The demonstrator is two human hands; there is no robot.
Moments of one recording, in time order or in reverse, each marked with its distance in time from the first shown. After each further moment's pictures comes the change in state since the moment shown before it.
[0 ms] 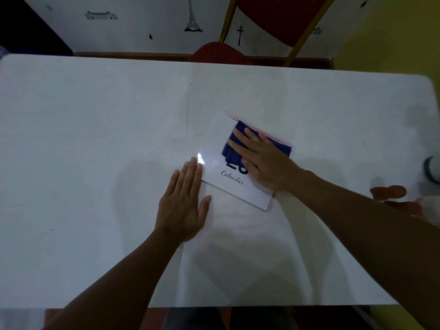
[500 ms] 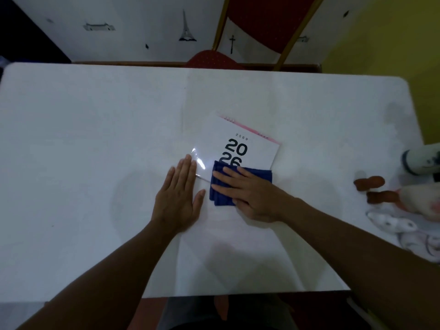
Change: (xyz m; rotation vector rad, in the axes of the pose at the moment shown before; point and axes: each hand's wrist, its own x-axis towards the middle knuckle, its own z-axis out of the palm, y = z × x) left_hand 0.001 0.004 -0.017 0.028 -0.124 -0.012; right_hand -0.064 -0.045 0.017 0.012 -0.118 -0.266
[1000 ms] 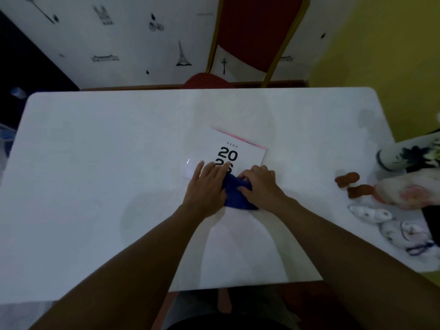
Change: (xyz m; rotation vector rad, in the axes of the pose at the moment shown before) left_hand 0.035 0.076 -0.057 -0.085 -0.097 0.156; right_hand -0.014 -0.008 -0.021 0.236 0.184 0.705
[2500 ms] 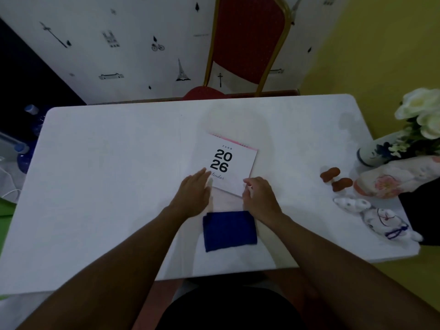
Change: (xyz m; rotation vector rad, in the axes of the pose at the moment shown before) left_hand -0.040 -0.012 -0.025 -0.265 -0.079 -0.117; right_hand -0.064 -0.019 0.007 0.308 0.208 0.201
